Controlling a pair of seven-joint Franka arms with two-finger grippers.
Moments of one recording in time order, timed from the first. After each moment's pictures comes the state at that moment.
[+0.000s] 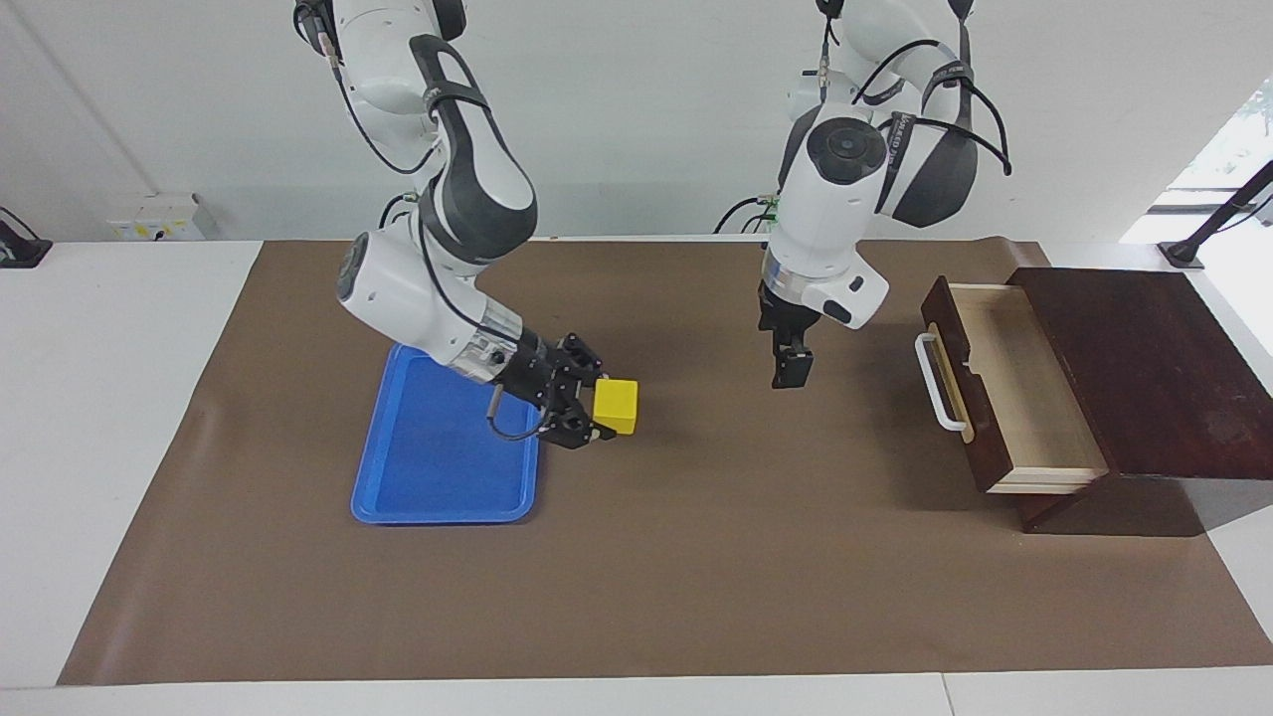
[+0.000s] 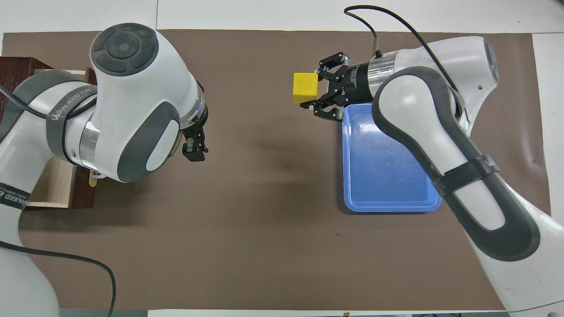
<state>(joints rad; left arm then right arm) -0.40 0.24 -0.06 -1.59 0.01 1.81 -1.99 0.21 0.39 0.04 -1.61 0.88 2.15 1.52</state>
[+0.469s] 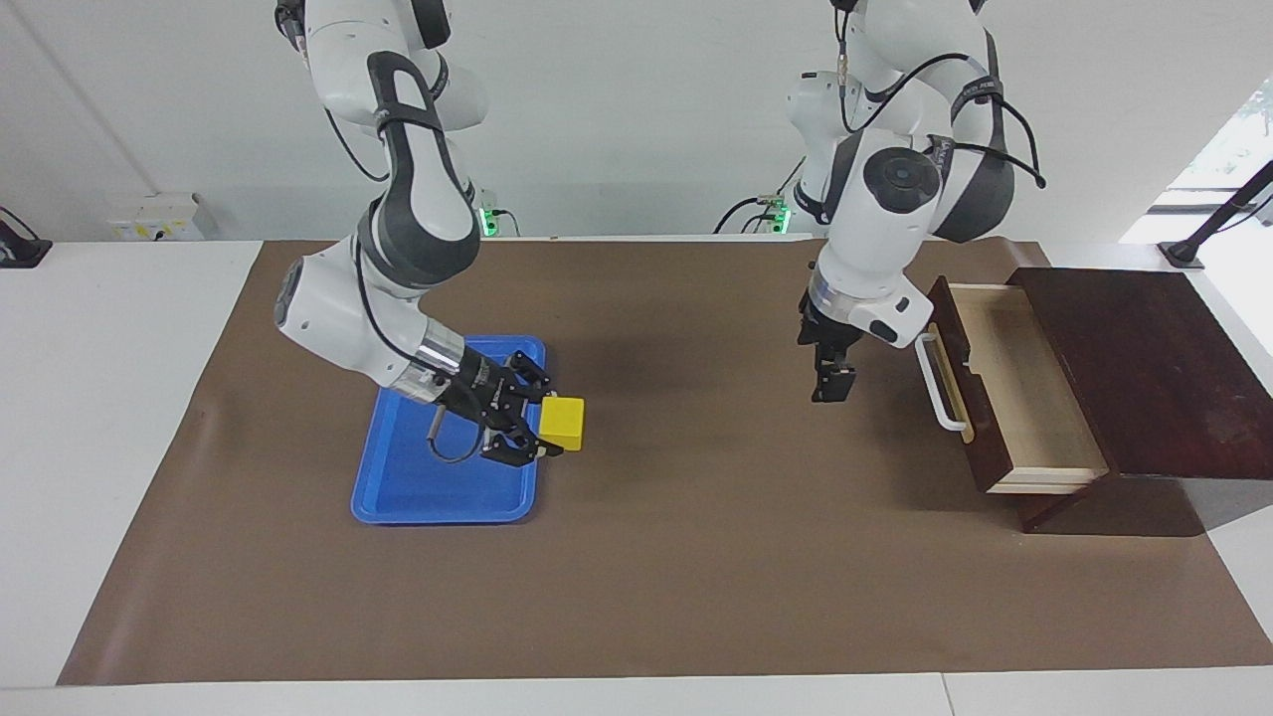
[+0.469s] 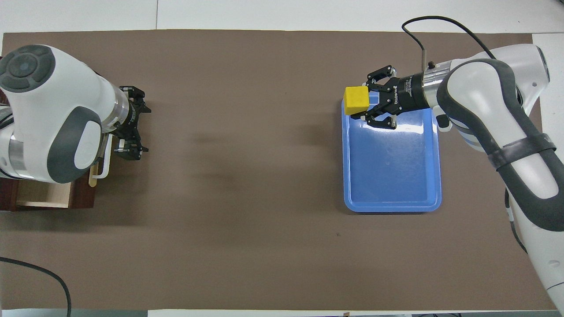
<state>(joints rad) -0.17 0.15 -0.05 -1.83 0.01 1.98 -1.70 0.03 0.38 0.04 -1.73 0.88 2.02 1.30</state>
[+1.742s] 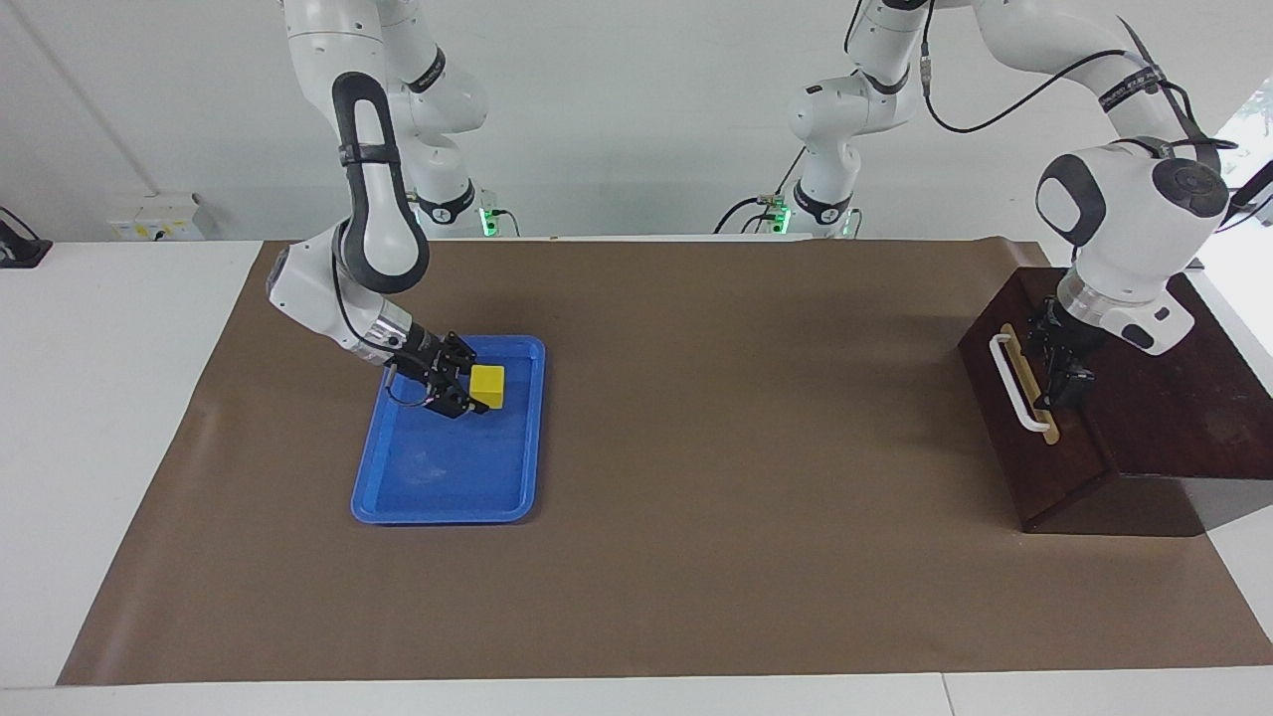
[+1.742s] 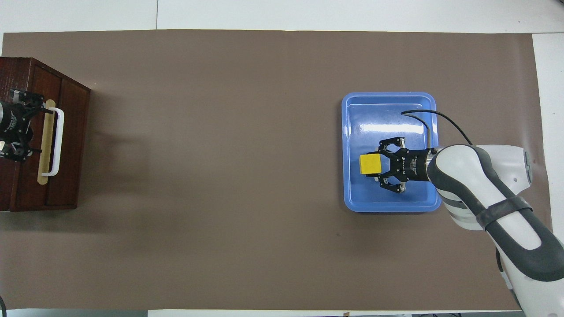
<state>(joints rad) 0.17 0.13 -0.06 -1.86 0.09 2.05 -1.20 0.05 0.14 0.04 -2.31 1.05 2.35 0.81</state>
